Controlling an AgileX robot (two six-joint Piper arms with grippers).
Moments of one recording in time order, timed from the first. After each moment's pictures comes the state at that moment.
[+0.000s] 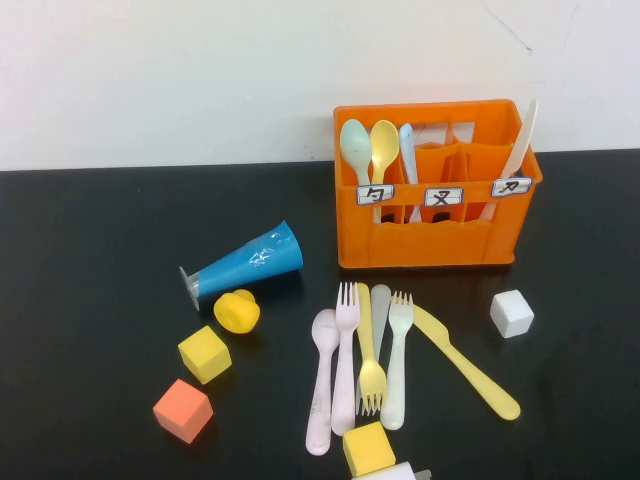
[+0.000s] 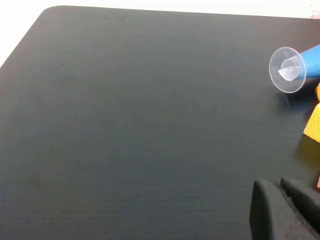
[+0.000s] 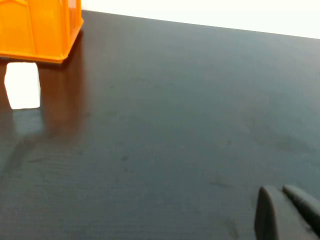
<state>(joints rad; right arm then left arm) -0.01 -0.01 0.03 -0.13 0.40 -0.01 0.00 -0.01 0.02 -0.11 0.38 -0.04</state>
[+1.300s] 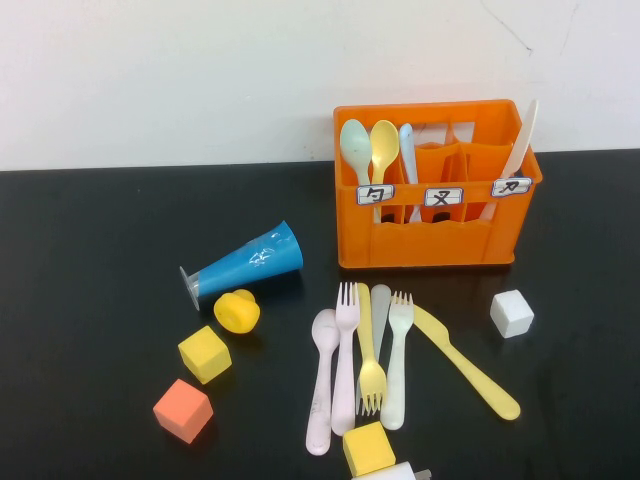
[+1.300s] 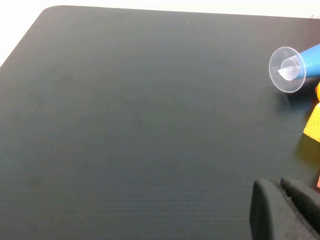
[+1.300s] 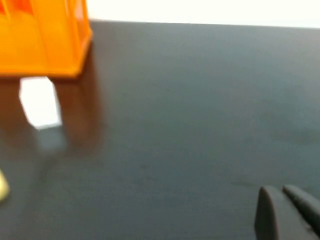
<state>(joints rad) -0.01 -0.01 0.03 -0.04 0.40 0.02 0.00 -0.01 0.02 -0.11 0.38 -0.04</state>
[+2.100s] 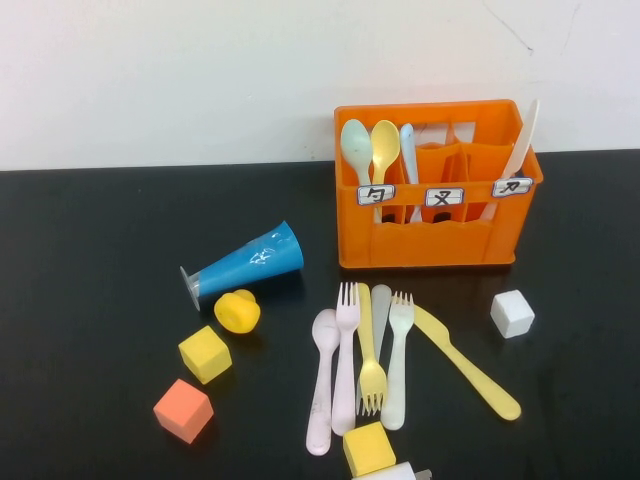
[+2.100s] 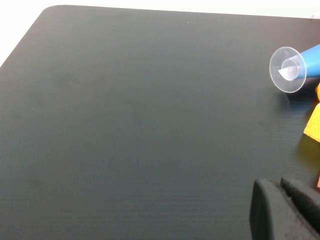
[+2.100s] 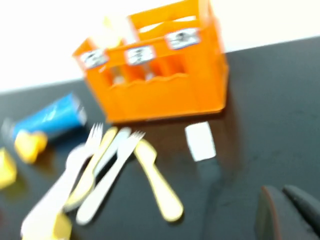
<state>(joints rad) -0.01 0.03 -0.18 0.58 0.60 -0.29 0.00 -0.01 0.02 -0.11 0.38 -0.04</state>
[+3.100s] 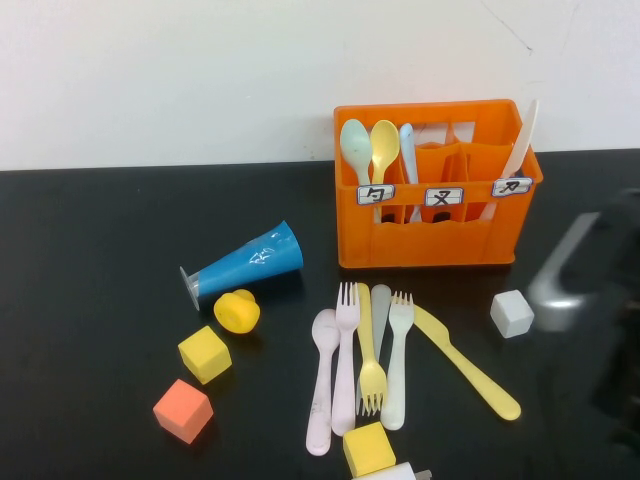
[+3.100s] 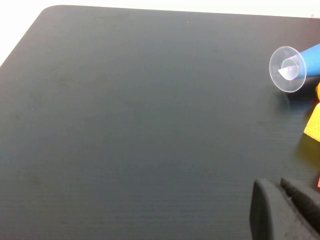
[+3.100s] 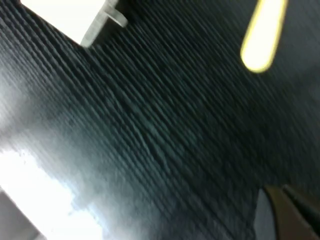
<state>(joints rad) 0.50 1.29 -1.05 0.10 1.22 -0.43 0.00 -0.01 0.02 -0.11 0.38 -0.04</state>
